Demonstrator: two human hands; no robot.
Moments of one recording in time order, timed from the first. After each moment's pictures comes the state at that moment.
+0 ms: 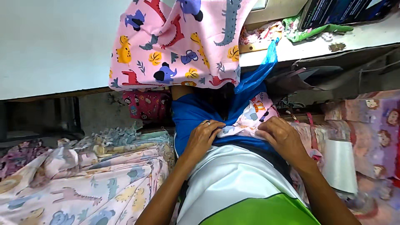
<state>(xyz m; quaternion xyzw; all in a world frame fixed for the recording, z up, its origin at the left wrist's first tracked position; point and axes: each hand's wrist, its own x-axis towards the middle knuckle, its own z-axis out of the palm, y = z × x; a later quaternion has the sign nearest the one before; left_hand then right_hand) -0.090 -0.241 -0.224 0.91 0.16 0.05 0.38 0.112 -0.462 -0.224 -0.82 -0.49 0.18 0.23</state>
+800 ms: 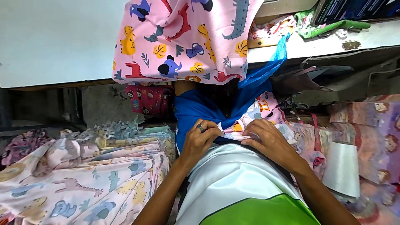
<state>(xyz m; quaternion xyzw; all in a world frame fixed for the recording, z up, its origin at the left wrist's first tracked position) -0.113 -0.245 -0.218 0.90 0.13 0.23 0.36 0.090 -0.433 -0.217 -0.73 -0.56 0.26 0.29</state>
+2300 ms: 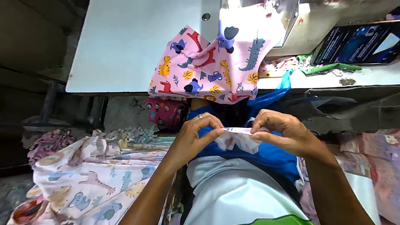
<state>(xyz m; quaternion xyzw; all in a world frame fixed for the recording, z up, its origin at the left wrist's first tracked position) -0.098 -0.196 -0.110 0.84 0.18 0.15 0.49 0.141 -0.361 -0.141 -0.50 -0.59 0.36 0.52</state>
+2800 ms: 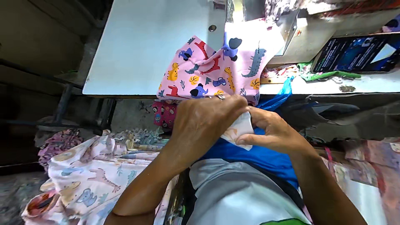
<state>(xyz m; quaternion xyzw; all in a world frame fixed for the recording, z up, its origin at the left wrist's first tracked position) -0.052 -0.204 -0.036 0.96 0.11 0.23 0.09 0.117 -0.326 -0.120 -0.43 -0.59 0.40 0.56</state>
